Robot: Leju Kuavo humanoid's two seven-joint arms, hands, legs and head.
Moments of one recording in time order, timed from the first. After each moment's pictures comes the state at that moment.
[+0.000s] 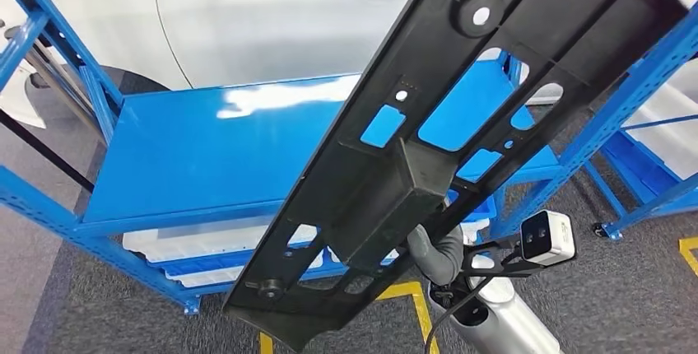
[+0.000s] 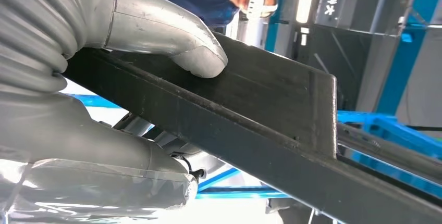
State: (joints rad) left arm -0.09 0.15 -1.10 -0.11 0.74 0.16 -0.52; right arm -0.28 -0.18 0.55 -1.80 -0.55 0.49 -0.57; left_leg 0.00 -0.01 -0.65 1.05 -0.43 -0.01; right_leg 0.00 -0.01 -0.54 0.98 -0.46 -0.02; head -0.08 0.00
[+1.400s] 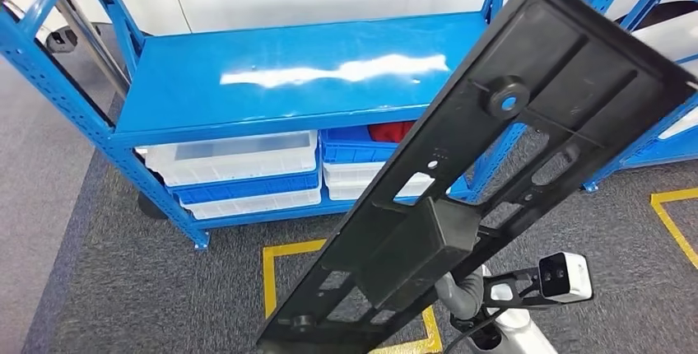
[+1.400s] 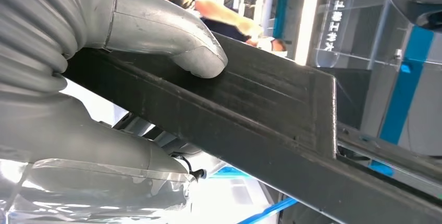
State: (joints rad) left arm -0.08 0.06 -1.09 -0.11 0.79 0.12 -0.33; right arm -0.11 -0.20 0.41 -1.77 -0.43 0.71 -0.68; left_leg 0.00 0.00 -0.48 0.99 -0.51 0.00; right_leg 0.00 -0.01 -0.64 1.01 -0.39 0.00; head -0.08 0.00
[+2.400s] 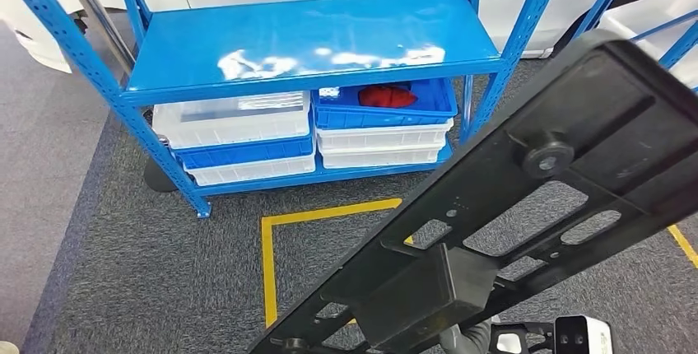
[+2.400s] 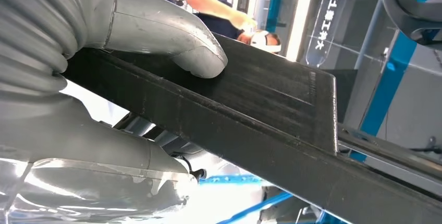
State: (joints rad) left arm -0.08 0.12 -1.14 -0.09 0.79 0.10 -0.36; right arm 0.13 -0.03 0.29 -1.92 -0.24 0.75 -0.69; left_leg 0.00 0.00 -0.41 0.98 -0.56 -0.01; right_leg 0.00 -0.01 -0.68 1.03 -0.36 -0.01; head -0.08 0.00
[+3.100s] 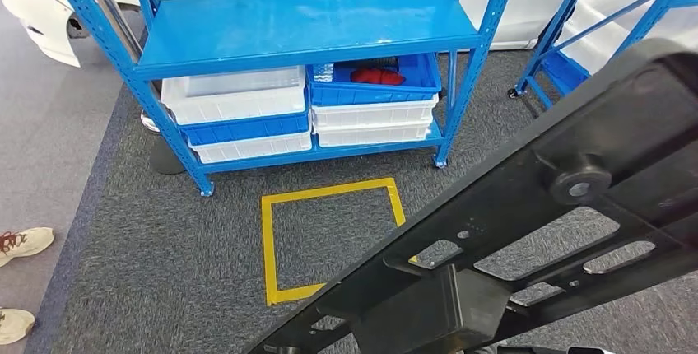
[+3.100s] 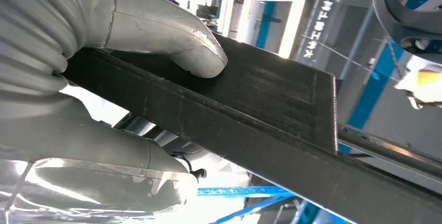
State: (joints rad) left arm -0.08 0.12 -1.17 -0.09 0.79 0.10 -0.37; right arm 0.22 0.02 0.28 -2.01 -0.18 0.72 -0.69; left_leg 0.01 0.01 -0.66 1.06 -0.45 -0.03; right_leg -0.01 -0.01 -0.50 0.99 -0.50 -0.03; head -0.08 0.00
